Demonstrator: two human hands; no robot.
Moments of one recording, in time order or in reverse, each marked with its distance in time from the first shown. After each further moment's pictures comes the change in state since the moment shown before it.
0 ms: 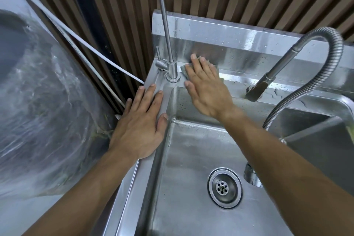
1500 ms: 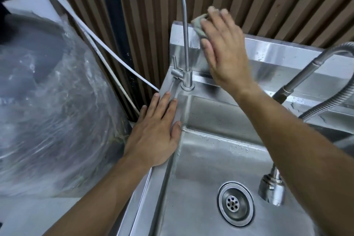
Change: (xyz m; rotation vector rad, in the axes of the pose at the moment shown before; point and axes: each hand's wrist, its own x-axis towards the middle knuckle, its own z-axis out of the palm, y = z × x) left_hand -0.001 0.000 0.000 0.007 0.006 0.012; right_hand 0.067 -0.010 -0.054 -0.103 0.596 -0.294
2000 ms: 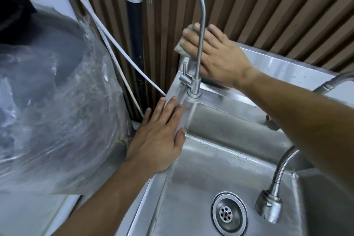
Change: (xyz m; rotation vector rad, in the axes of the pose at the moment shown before) left_hand 0.000 0.002 -0.001 -0.020 0.018 -0.006; right_hand 0.041 0.021 0.029 -0.532 -0.357 -0.627
